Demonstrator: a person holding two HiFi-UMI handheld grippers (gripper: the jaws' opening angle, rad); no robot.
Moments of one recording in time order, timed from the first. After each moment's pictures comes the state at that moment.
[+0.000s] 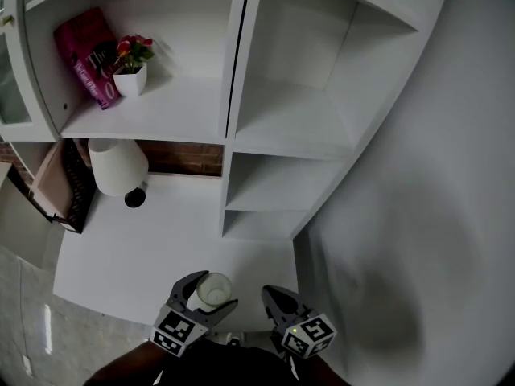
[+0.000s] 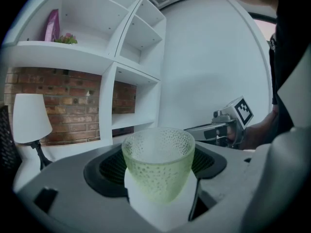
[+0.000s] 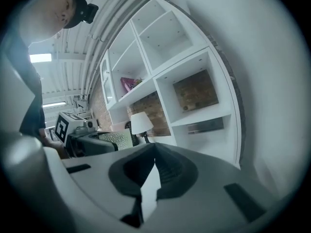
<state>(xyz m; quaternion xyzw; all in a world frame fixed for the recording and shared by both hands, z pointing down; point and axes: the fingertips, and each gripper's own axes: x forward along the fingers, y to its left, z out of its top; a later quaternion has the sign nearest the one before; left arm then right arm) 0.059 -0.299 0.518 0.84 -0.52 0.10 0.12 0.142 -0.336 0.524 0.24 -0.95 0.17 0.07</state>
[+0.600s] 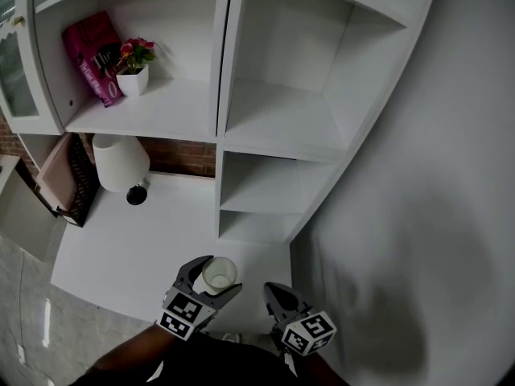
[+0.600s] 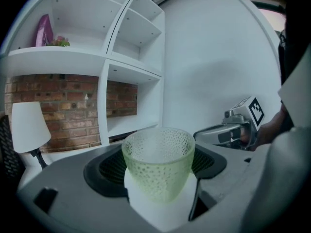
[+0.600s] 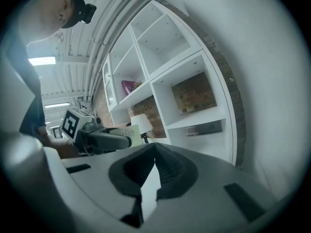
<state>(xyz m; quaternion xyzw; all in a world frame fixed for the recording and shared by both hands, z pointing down) 0.078 -0.345 0.517 0.82 -0.55 0.12 0.10 0.168 -0.356 0.527 0.21 -0.96 0.17 0.06</state>
